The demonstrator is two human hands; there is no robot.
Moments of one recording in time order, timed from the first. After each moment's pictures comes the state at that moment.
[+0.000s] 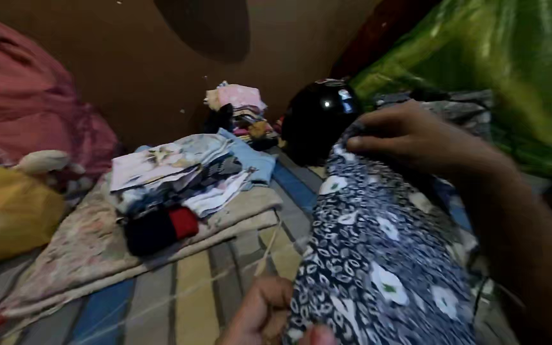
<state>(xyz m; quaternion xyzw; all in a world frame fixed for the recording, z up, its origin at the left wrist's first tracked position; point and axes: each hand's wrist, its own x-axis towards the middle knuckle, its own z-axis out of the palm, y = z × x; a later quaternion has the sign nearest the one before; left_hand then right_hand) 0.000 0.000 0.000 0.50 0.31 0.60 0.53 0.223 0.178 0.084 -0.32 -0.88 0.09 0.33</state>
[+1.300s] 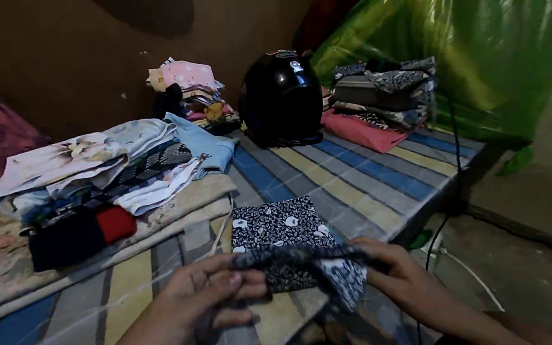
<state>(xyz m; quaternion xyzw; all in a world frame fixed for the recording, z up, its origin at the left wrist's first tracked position) -0.018 0.061 -0.032 0.52 0.45 0.38 0.62 0.279 0.081 -0.104 -0.39 -0.77 0.25 0.44</state>
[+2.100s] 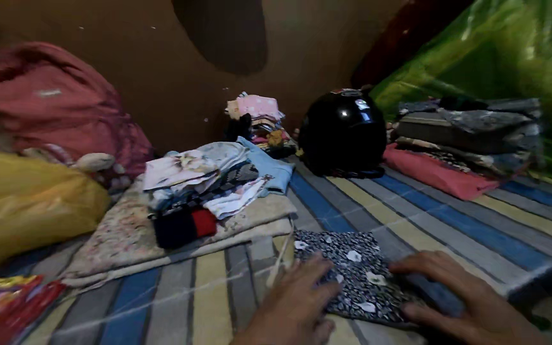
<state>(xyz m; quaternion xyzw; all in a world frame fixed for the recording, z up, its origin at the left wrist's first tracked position) -0.006 0.083 -0.073 0.87 0.36 0.30 0.16 0.274 0.113 -0.078 -0.39 -0.85 0.07 0.35</state>
